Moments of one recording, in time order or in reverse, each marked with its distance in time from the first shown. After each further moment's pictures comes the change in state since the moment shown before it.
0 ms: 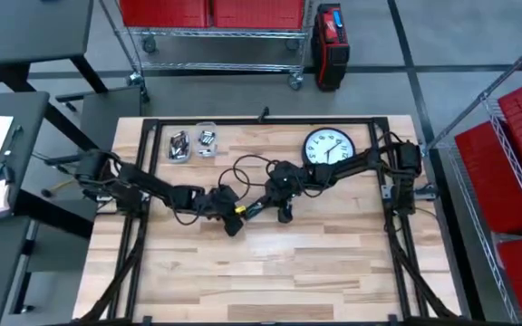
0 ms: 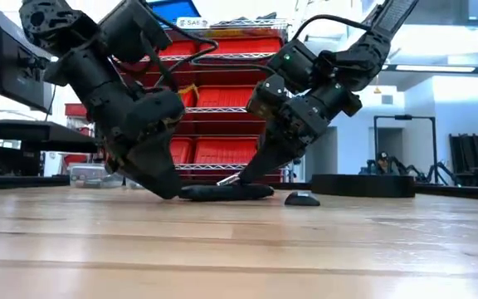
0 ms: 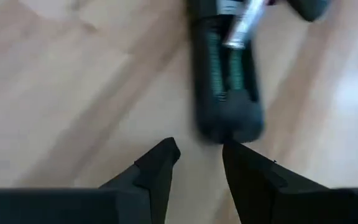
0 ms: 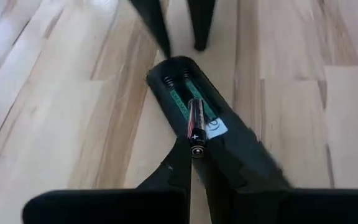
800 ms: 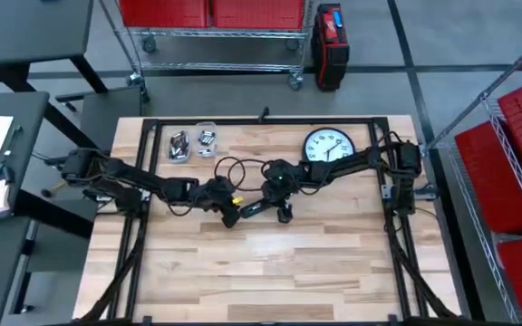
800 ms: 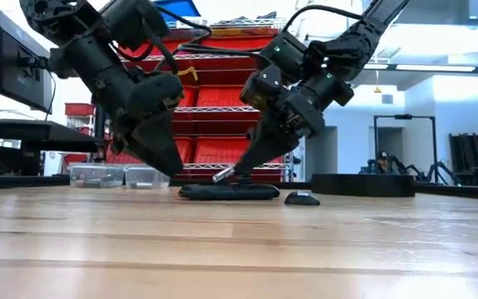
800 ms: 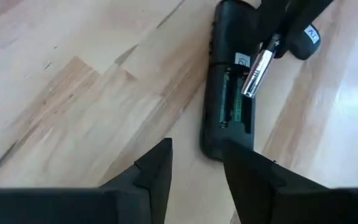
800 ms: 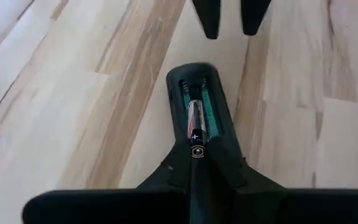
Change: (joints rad) left arm 0.018 -0.117 -0.002 -0.045 0.017 0.034; right arm 0.003 0.000 0.087 -0.120 0.000 -0.170
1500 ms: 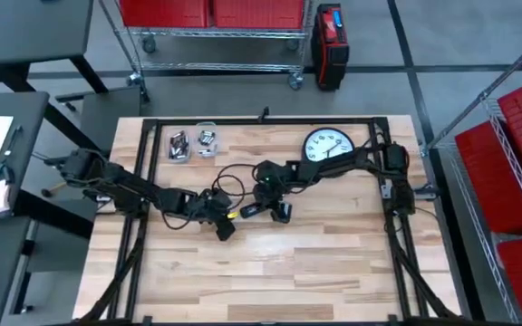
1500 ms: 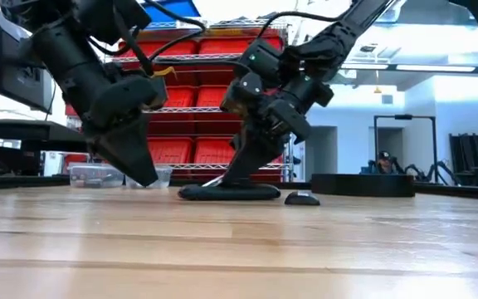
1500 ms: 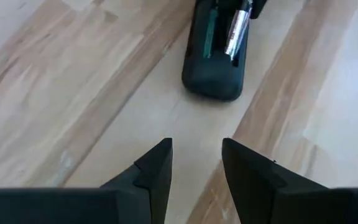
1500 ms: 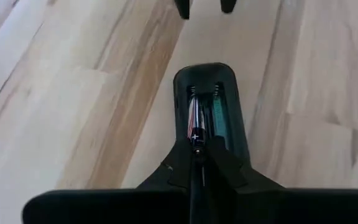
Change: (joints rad) left arm -0.147 0.018 -0.009 -0.072 -0.113 -0.070; right arm 0.018 0.128 0.183 -0.197 -0.034 -0.047
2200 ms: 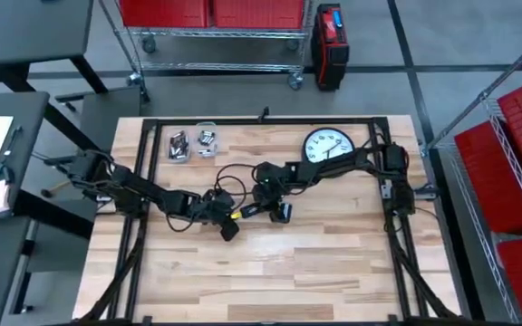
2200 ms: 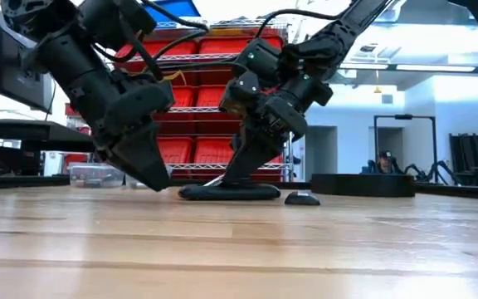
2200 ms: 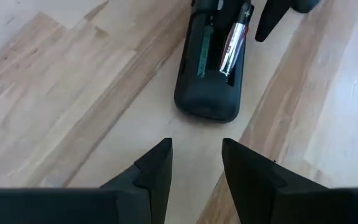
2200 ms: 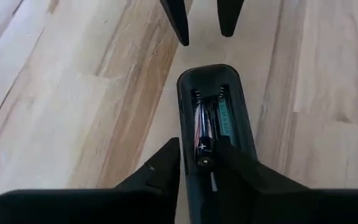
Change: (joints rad) left arm 0.000 0.057 0.001 0.100 -0.023 0.024; right arm 0.002 0.000 0.001 0.004 0.007 0.052
